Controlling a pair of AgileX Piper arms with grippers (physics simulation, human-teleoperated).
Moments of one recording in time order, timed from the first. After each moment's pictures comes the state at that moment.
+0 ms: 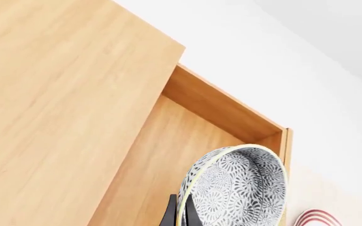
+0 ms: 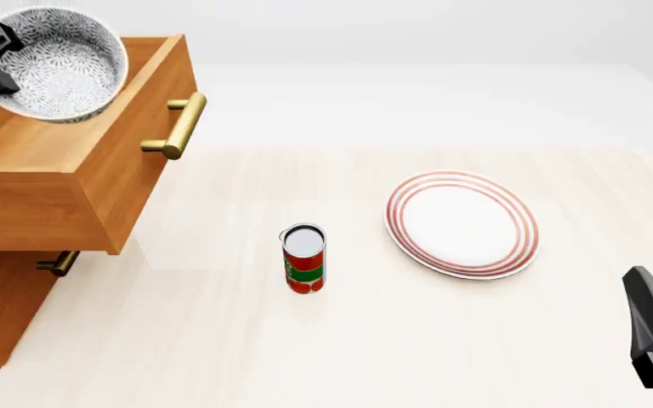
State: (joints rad) left arm 0.13 1.23 -1.20 0.61 -0.47; right arm 0.00 0.02 -0.08 0.06 0.00
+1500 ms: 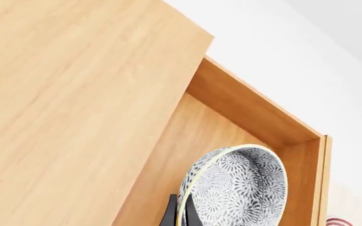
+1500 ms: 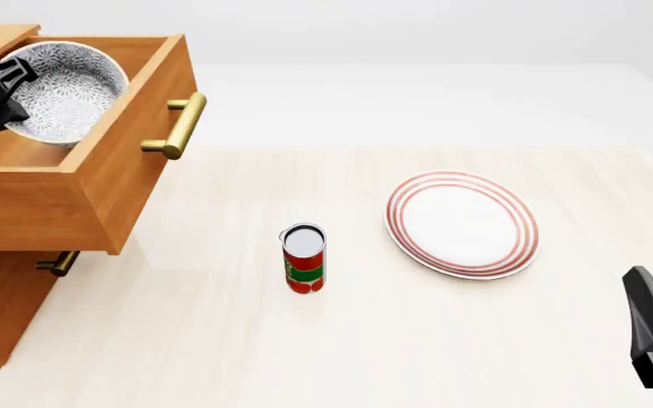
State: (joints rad) left arm 0.16 1.29 -1.14 0.54 -0.47; right arm 0.00 0.02 -0.08 0.06 0.00
